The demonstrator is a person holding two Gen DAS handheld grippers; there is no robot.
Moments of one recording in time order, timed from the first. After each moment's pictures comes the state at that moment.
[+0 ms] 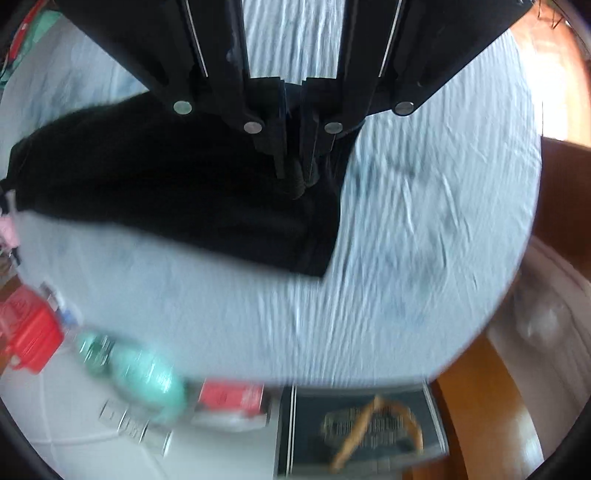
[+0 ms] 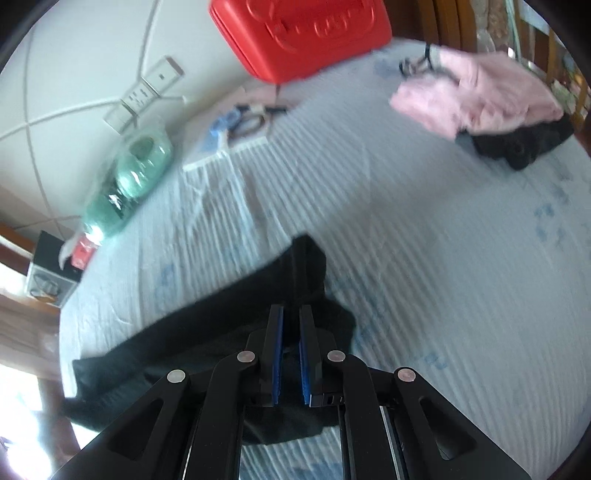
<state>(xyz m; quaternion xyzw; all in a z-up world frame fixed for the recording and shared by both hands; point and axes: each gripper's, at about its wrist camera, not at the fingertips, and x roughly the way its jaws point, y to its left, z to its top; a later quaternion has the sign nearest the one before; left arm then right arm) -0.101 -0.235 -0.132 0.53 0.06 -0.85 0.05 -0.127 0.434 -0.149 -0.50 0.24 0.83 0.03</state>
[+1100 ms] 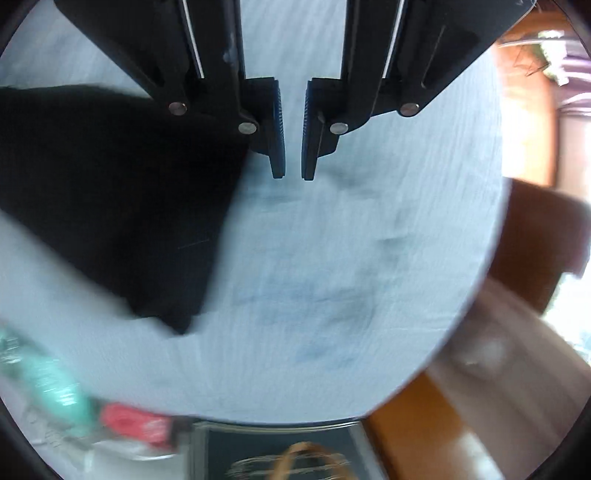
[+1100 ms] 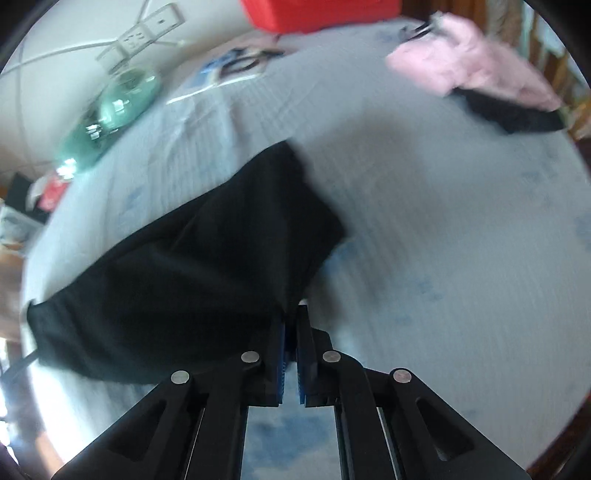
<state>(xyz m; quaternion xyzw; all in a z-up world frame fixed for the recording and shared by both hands) -0.094 -0.290 -0.214 0.60 0.04 -0.78 0.20 -0.096 0.409 -0.193 -0.58 0.15 0.79 0.08</state>
